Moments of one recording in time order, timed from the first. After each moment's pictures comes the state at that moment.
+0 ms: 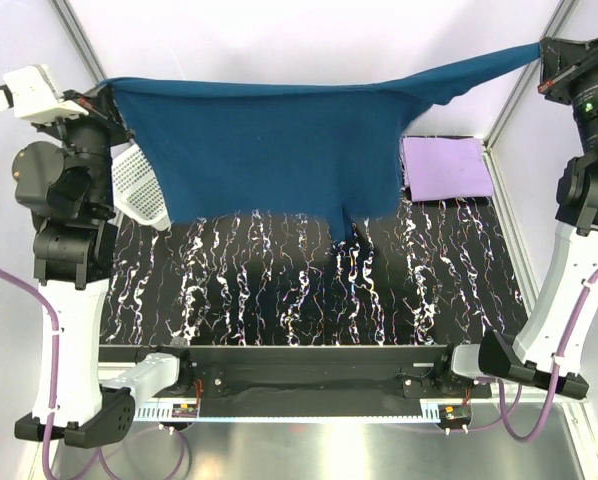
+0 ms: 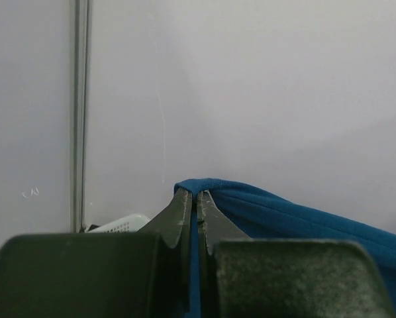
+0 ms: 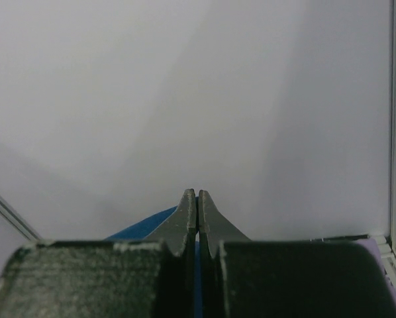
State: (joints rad) left arm -0.12 1.05 1.66 -0.26 -0.26 -0.18; right arm -0.29 1.35 2.13 -0.45 -0.30 0.47
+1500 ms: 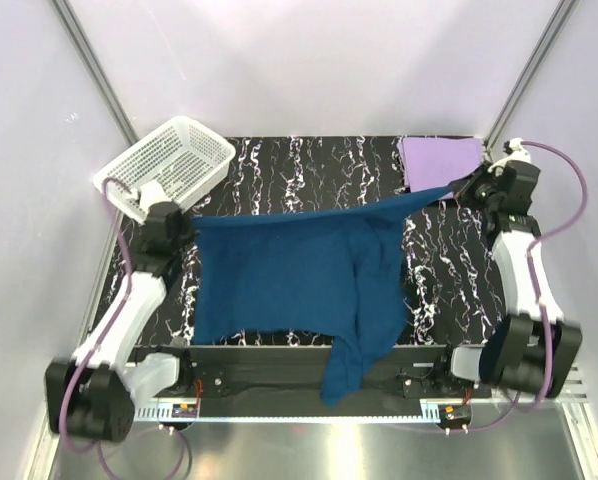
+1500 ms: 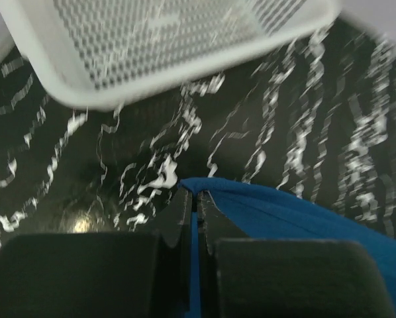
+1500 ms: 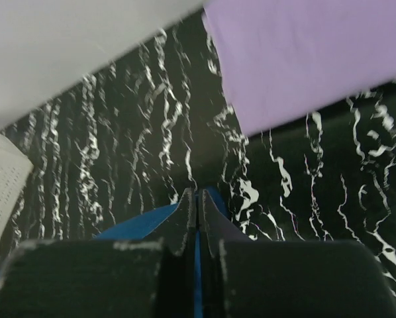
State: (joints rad) left arm -0.12 0.98 0.71 -0.17 -0.35 -0.46; right arm -0.24 1.22 1.04 -0.14 -0.28 0.42
